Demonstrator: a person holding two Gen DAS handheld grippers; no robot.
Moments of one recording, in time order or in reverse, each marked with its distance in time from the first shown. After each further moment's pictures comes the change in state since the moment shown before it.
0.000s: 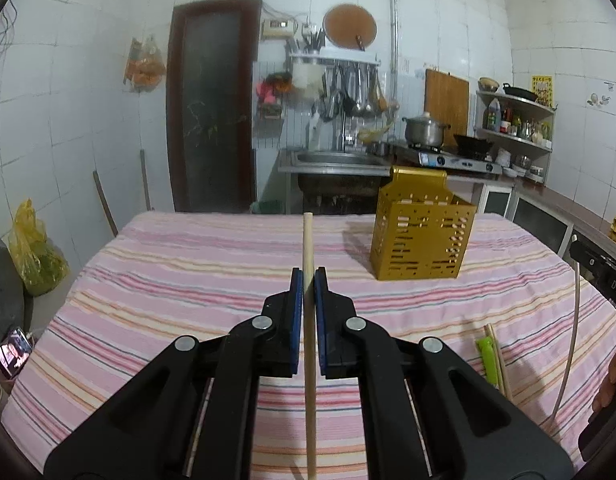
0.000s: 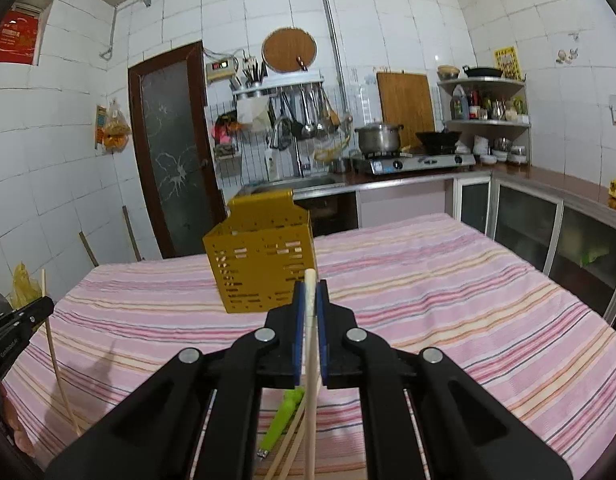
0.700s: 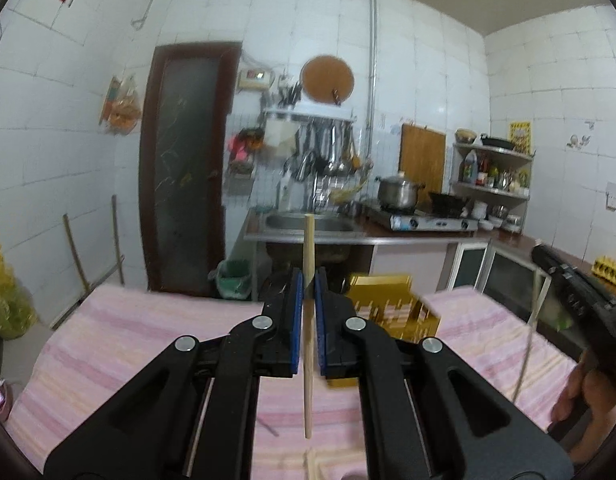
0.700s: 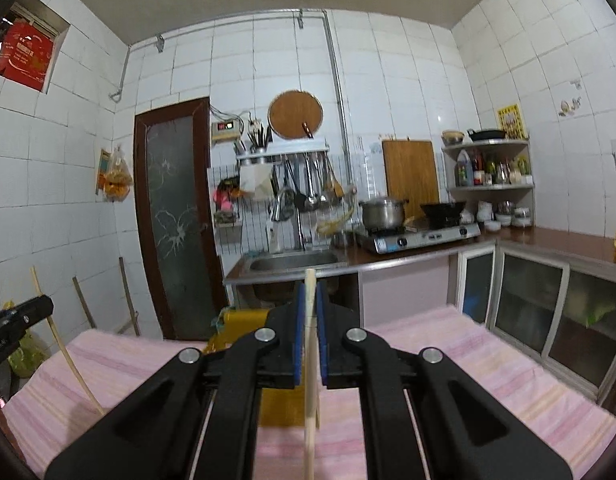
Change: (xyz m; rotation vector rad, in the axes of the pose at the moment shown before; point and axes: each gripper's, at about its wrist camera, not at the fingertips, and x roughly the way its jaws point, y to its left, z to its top) left arm 0.032 -0.044 0.110 -0.027 -0.186 -0.107; right arm 0.046 0.011 0.102 -0.039 -0.235 0.007
